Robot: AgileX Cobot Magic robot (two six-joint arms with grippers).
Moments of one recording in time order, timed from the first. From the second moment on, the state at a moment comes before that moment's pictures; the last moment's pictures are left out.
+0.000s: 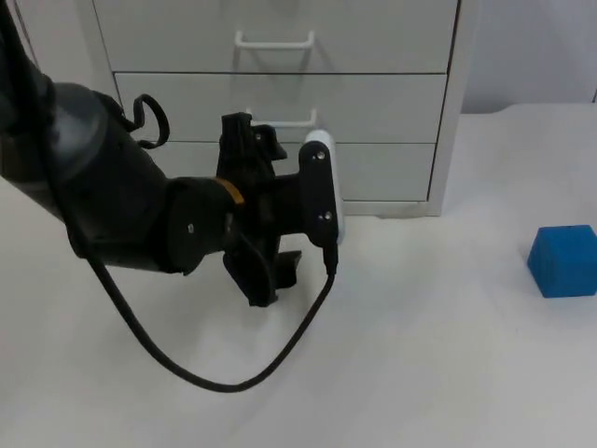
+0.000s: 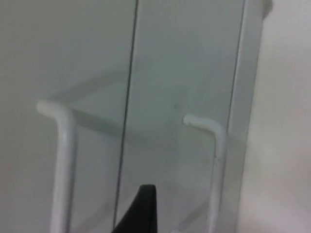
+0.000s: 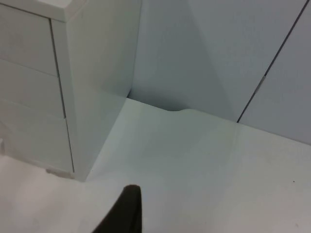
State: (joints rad) right arm 0.05 0.99 -1.09 0.14 0.69 -0.38; left arm -0.57 2.14 -0.93 -0.30 -0.56 1.34
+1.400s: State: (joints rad) right arm 0.05 0.99 -1.09 0.11 0.68 -0.36; left arm -0.51 2.24 -1.07 -0.30 -0.56 1.36
